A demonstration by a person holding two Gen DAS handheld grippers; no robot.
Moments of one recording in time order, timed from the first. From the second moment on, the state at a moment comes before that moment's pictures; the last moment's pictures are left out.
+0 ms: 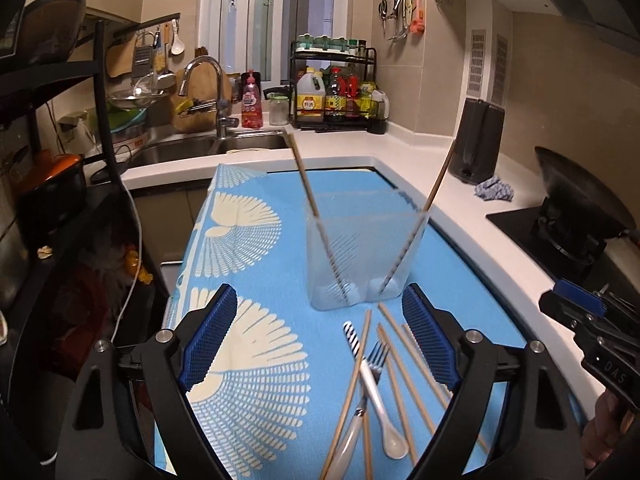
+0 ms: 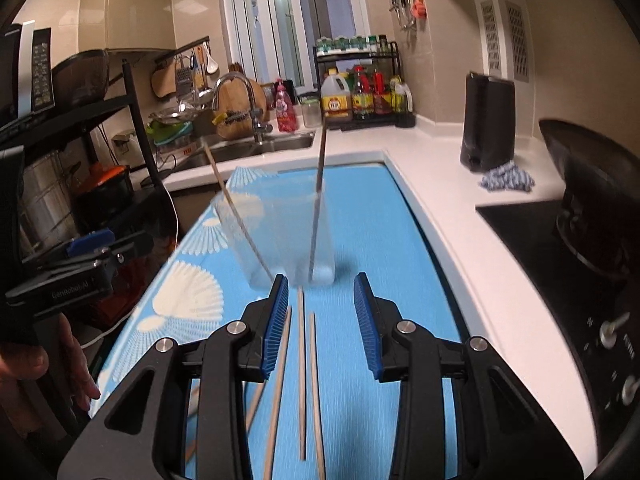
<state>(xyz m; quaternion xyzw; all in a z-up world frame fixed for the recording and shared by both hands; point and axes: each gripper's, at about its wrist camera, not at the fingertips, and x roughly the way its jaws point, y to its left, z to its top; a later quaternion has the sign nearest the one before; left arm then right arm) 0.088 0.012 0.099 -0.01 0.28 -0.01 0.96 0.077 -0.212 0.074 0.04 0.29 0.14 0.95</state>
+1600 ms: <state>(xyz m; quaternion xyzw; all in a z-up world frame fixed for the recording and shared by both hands) 0.040 0.019 -0.046 -0.07 0.40 -0.06 0.91 0.045 -0.198 -0.058 -0.03 0.41 0.17 0.89</state>
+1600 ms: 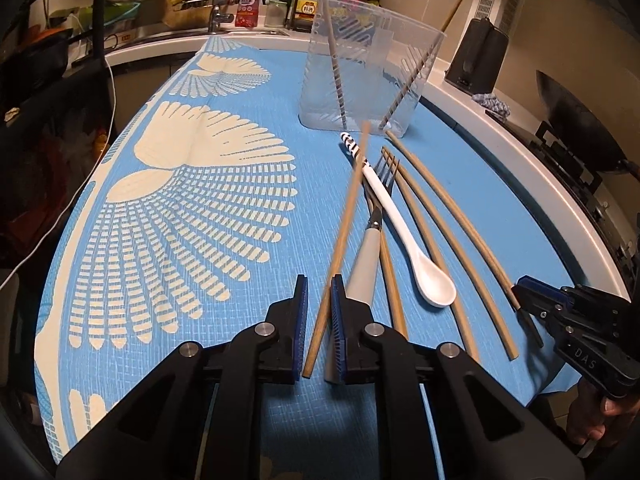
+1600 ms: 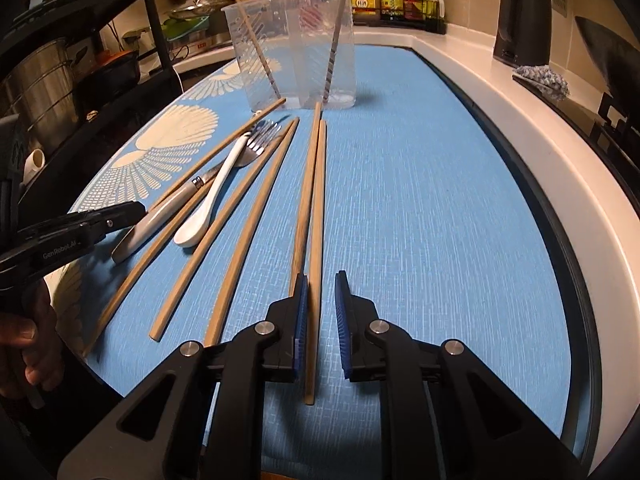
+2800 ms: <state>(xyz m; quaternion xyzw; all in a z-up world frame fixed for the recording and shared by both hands) 0.024 0.020 -0.046 -0.03 0.39 0.00 0.92 0.042 -0.226 -0.059 -0.01 0.41 0.10 0.91</state>
